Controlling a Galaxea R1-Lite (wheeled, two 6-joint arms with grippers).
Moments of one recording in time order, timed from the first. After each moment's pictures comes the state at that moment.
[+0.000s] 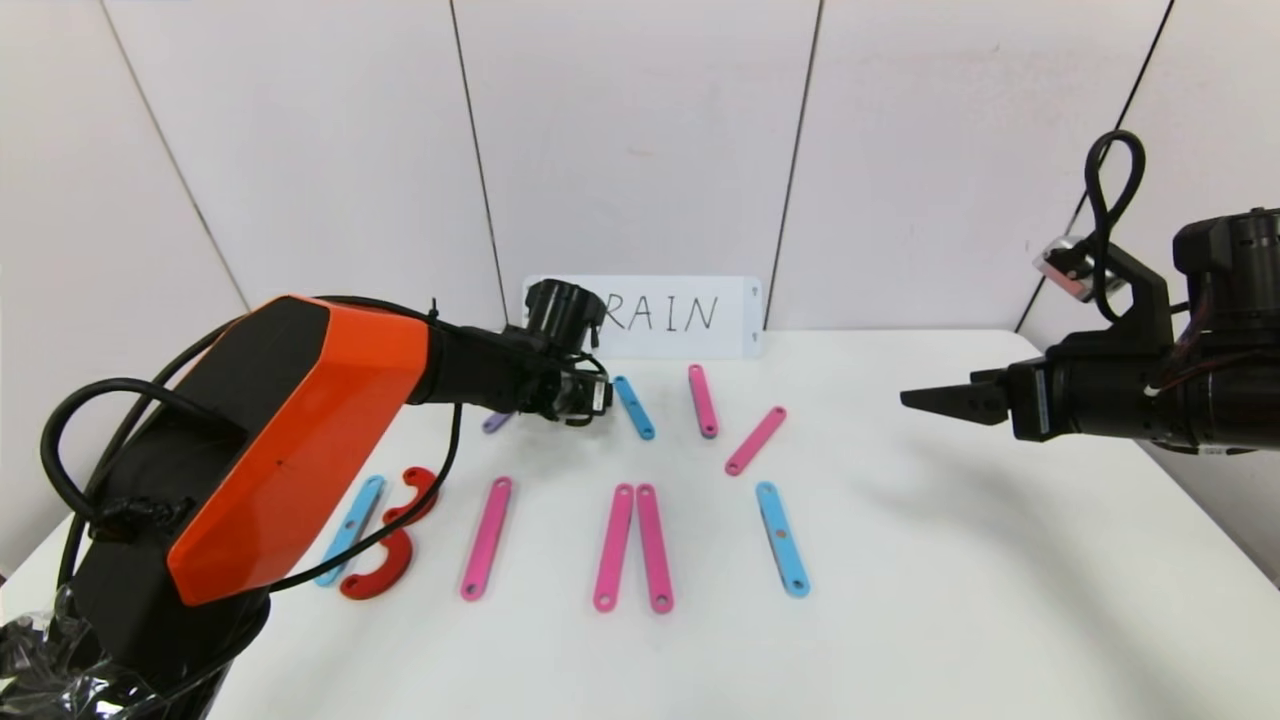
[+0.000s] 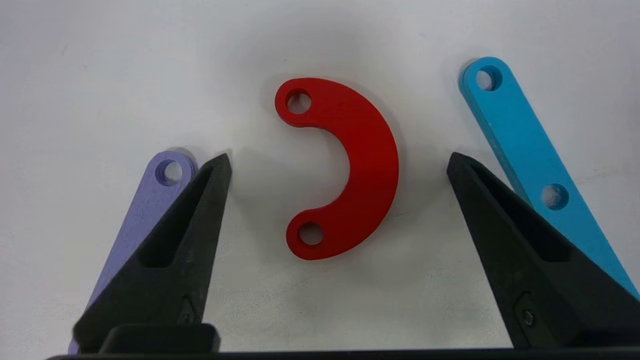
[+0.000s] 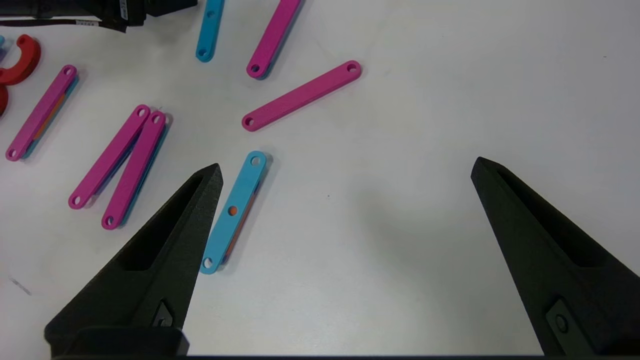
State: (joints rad) left arm -0.46 2.43 -1.84 0.08 0.26 -0.23; right arm 0.07 1.60 -0.93 -0.10 0.43 -0.06
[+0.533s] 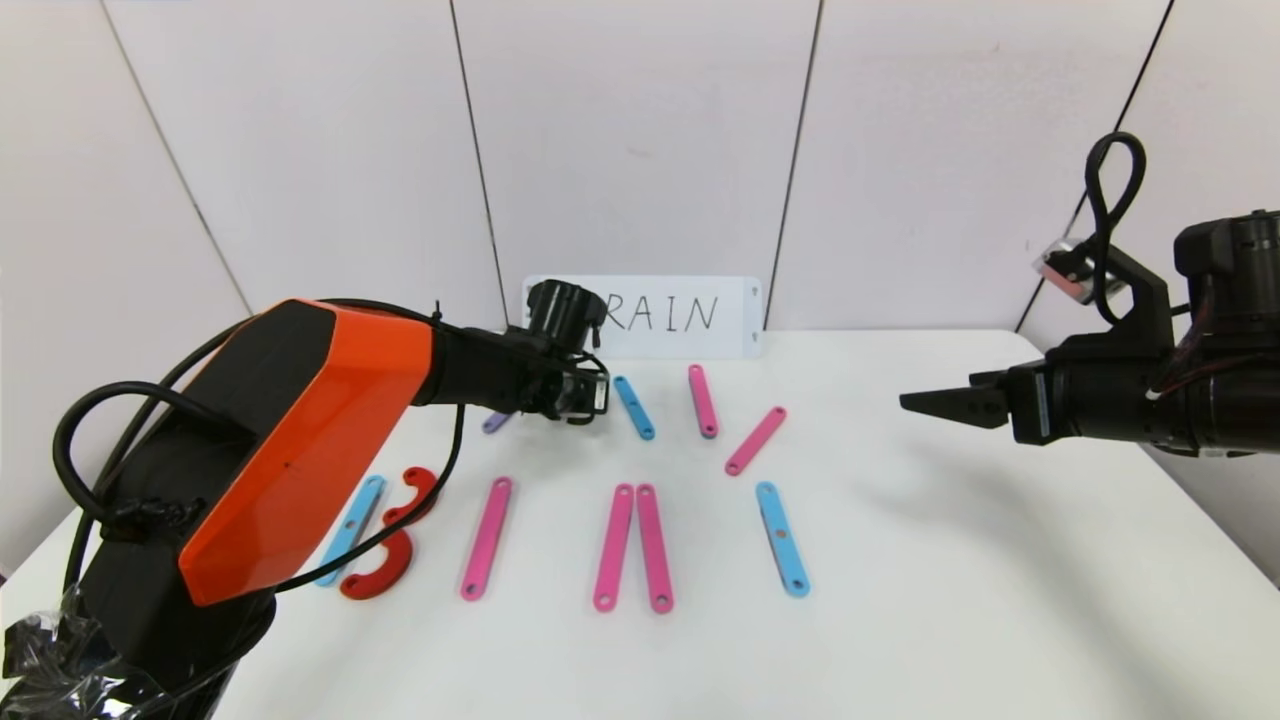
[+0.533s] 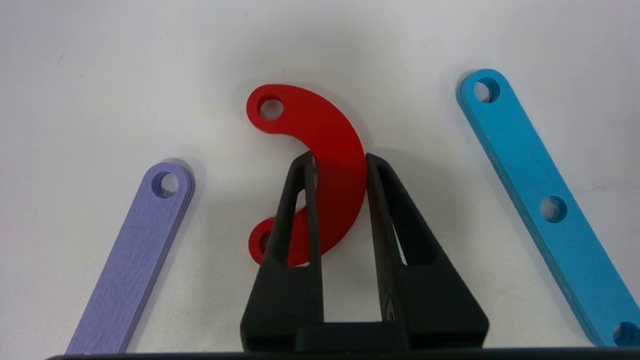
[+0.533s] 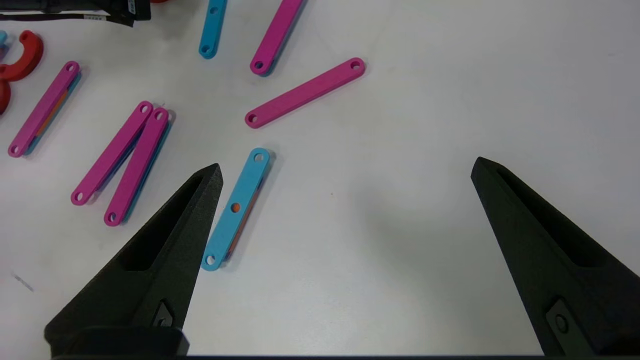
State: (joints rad) left arm -0.46 2.44 -1.86 0.08 0.26 -0.23; right arm 0.08 1.59 -0.92 -0.10 0.43 -0.06
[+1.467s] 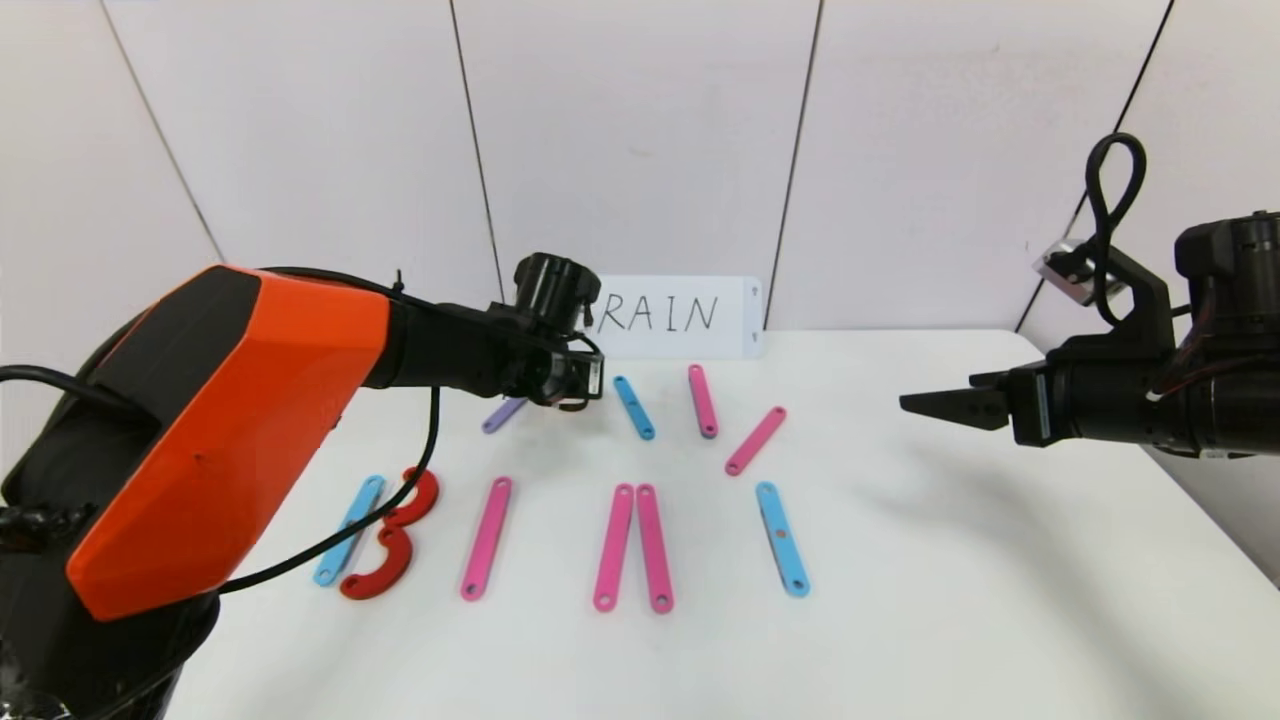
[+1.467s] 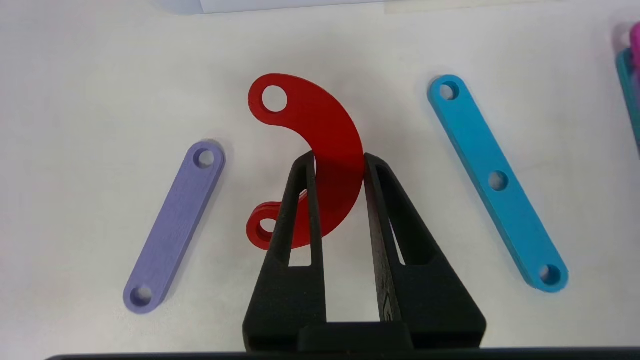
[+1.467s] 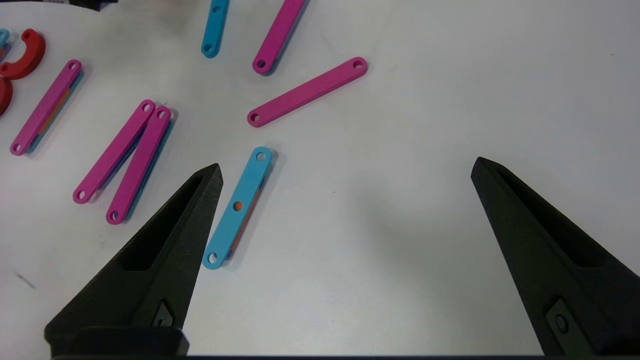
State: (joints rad) left arm -0.48 2.32 -1.78 0.09 0.28 -0.26; right arm 0.08 1.59 -0.92 -0.10 0.43 -0.06
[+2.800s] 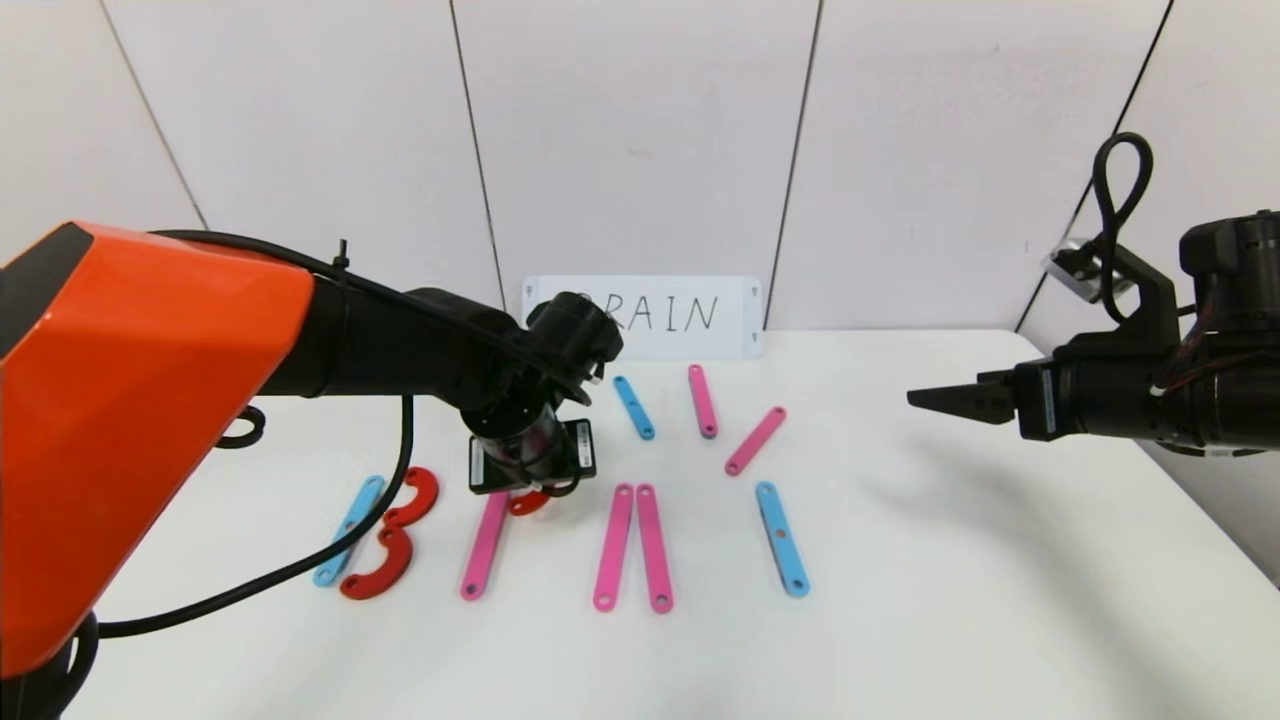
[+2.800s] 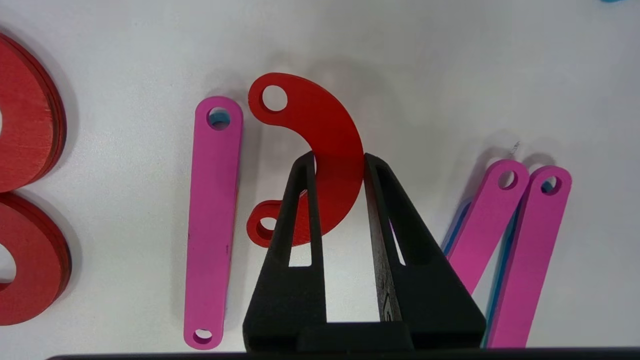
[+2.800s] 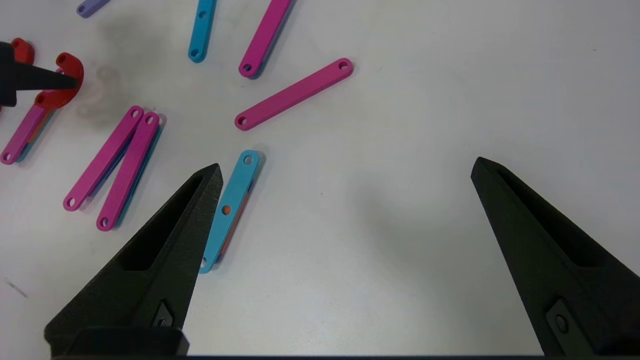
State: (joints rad) left arm -0.59 2.13 -1.60 0.55 0.27 -0.69; right arm 0.05 1.60 -0.93 -0.10 0.44 -0.06
